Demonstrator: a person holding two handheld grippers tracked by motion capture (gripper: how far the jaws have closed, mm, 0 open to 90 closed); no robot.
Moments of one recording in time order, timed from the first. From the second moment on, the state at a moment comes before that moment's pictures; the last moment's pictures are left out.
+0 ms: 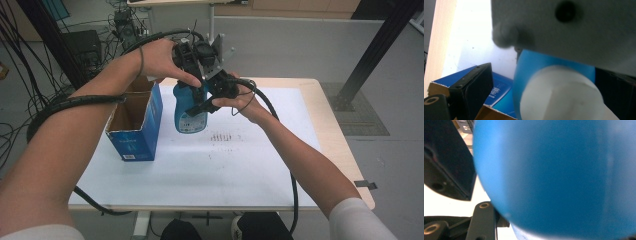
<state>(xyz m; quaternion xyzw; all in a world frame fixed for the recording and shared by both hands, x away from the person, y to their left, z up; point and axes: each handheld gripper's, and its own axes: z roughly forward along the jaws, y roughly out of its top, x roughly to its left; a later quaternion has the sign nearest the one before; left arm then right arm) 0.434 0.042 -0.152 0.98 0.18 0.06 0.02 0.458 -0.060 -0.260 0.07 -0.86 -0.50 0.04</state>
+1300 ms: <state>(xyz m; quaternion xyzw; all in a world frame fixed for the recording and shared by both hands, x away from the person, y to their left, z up) 0.430 0.041 -0.152 0.98 0.18 0.05 0.02 0.456 -0.059 -0.263 0.06 -0.86 -0.50 0.04</state>
